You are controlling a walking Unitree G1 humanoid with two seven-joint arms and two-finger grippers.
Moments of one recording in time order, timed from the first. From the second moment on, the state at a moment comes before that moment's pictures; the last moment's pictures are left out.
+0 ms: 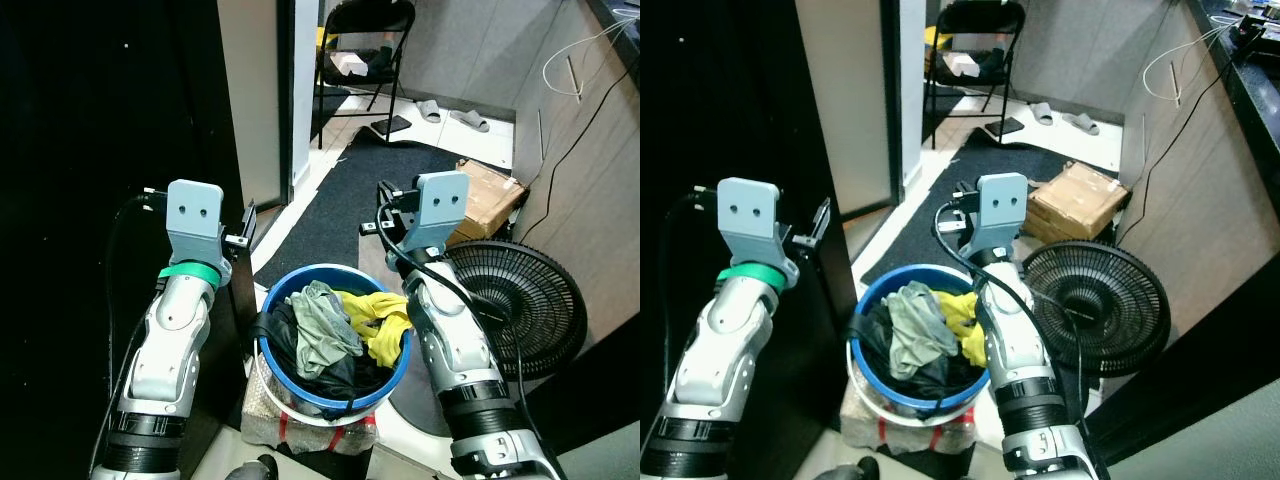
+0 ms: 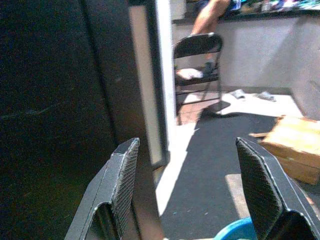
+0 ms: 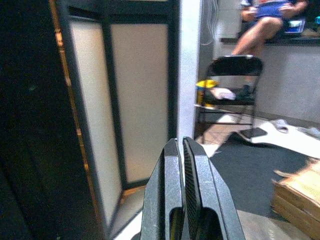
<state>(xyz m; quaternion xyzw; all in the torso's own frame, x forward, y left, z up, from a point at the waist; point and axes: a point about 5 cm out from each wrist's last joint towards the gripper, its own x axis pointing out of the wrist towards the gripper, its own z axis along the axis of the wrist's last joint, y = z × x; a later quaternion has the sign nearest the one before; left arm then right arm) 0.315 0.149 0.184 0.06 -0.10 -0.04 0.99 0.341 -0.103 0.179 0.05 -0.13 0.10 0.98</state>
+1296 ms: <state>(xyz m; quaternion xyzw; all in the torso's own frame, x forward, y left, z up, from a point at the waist) 0.315 0.148 0.183 0.06 -0.10 -0.04 0.99 0.341 -0.103 0.179 0.05 -0.13 0.10 0.98</state>
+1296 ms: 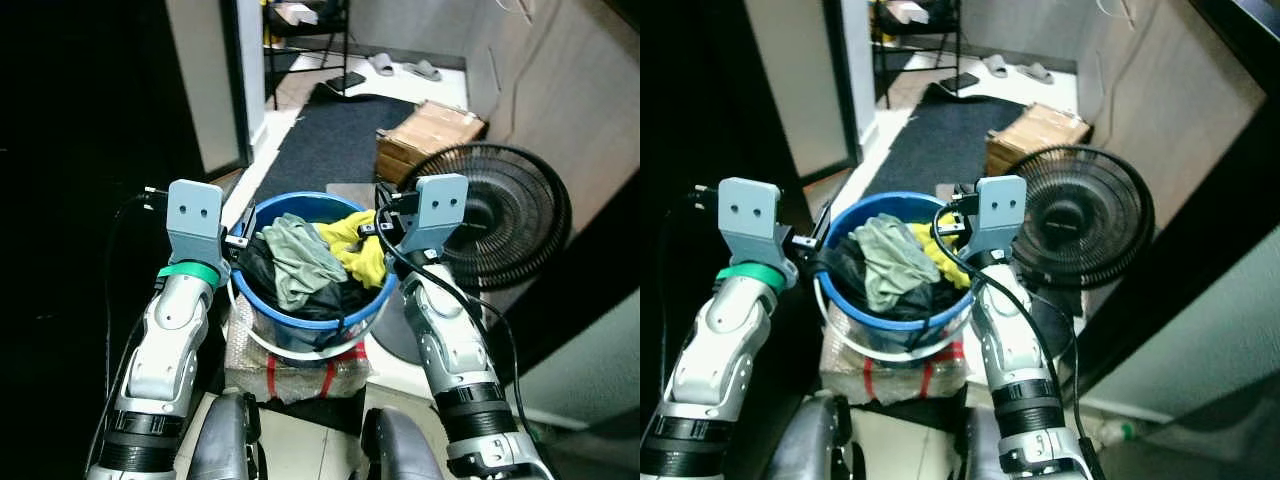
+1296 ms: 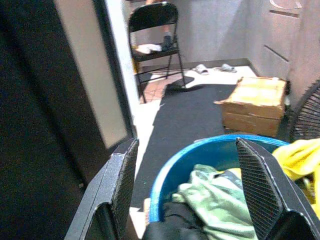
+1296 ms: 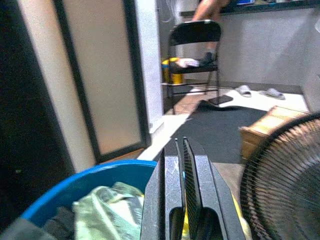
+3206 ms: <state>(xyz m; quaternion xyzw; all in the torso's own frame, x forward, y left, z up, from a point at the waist) 0.321 0.186 0.176 0.04 -0.05 0.07 1.00 0.369 -0.064 0.205 0.01 -0.14 0.17 0.97</state>
